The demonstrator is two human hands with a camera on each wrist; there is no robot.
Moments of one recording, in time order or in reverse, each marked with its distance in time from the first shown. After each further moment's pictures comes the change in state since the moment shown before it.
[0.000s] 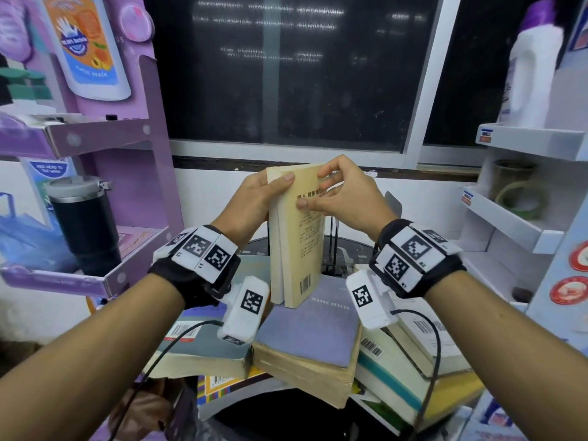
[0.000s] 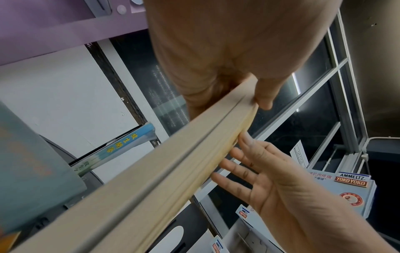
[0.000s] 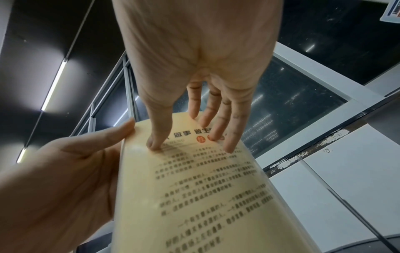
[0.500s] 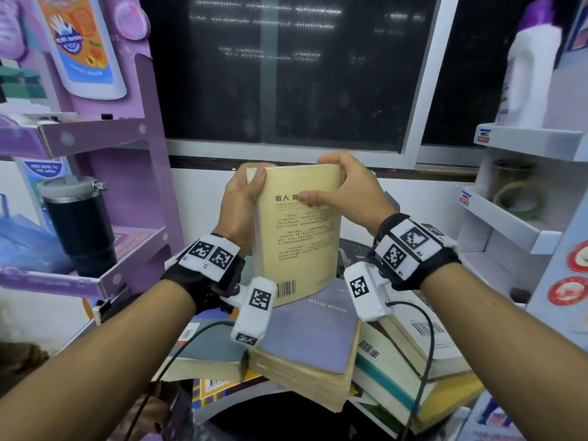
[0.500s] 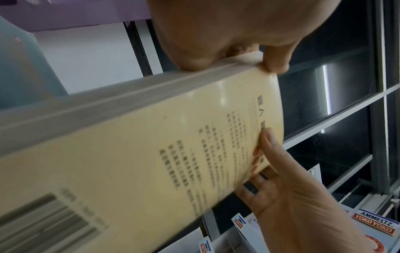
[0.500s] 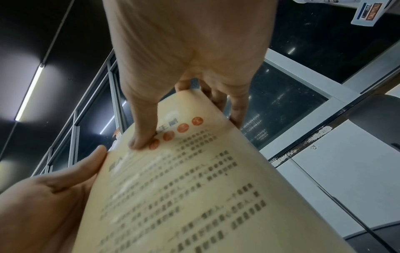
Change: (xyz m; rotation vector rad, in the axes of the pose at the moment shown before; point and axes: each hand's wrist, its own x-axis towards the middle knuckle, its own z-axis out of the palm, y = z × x) left_hand 0.003 -0.014 0.005 -0.290 0.267 0.109; right_hand 0.008 0.004 -0.006 -0.024 0.044 -0.028
